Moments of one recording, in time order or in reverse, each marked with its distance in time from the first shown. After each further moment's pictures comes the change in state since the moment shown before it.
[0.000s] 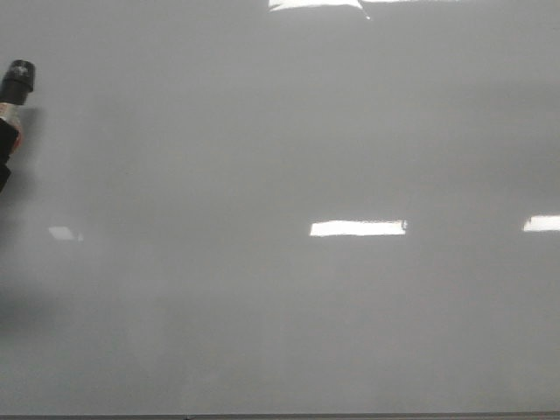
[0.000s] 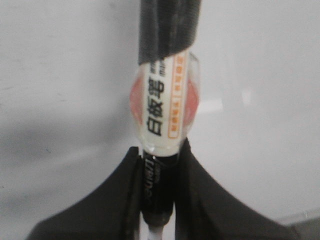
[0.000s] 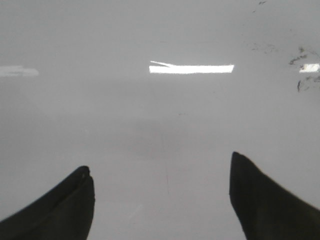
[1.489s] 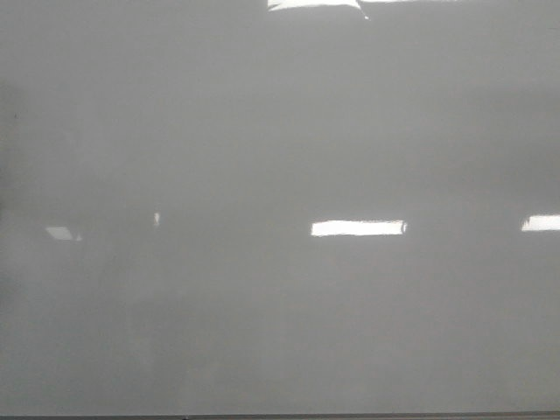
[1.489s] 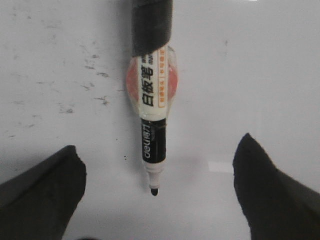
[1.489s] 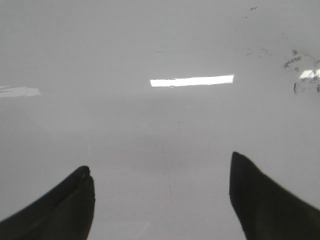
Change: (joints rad) left arm 0.160 -0.029 0.219 -0.180 -0.462 -0.004; right arm -0.002 -0.058 0.067 0.000 -0.083 0.065
